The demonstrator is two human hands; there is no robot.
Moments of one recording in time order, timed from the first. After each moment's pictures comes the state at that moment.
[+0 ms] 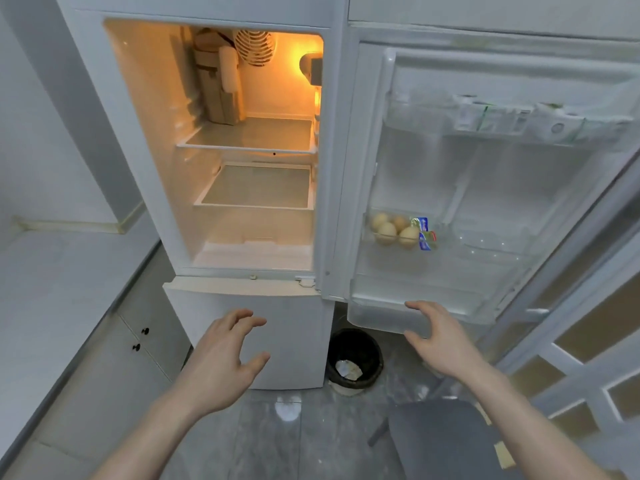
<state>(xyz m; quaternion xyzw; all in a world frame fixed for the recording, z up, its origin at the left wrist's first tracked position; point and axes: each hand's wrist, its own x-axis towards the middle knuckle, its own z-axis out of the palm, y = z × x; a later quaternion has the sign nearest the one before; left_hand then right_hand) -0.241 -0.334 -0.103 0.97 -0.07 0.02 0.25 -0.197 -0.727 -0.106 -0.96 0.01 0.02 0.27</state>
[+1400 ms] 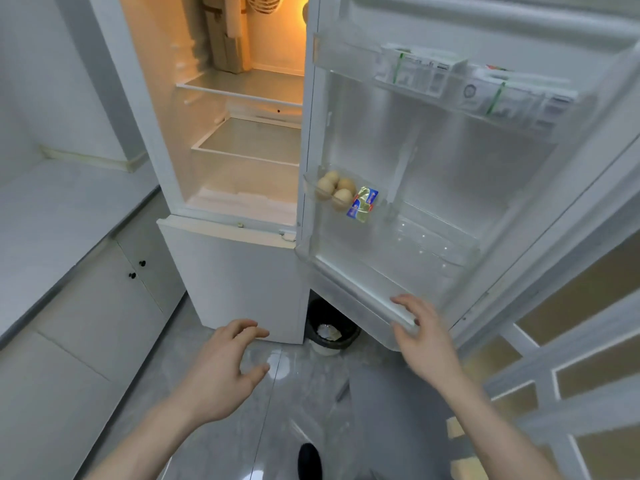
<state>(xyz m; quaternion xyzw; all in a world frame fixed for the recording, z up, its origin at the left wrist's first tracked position) -0.358 -0.474 -0.150 0.96 -0.03 -0.01 0.27 -0.268 -0.823 -0.142 -0.93 -0.06 -0.05 0.37</state>
